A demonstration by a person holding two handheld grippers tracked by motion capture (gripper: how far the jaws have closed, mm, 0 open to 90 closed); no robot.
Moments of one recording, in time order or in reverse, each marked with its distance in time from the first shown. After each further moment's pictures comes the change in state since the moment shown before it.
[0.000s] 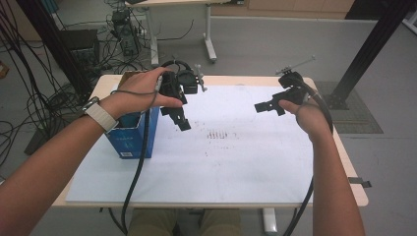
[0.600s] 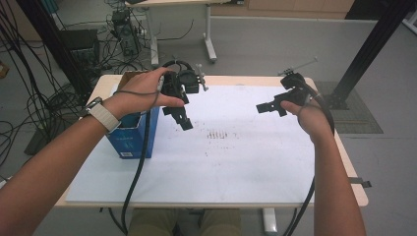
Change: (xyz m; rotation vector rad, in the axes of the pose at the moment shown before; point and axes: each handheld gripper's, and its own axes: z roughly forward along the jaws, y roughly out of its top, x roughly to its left) left arm 0.002 0.001 0.003 -0.012 0.001 -0.005; right arm -0.004 -0.005 -0.001 -0.002 -0.002 0.011
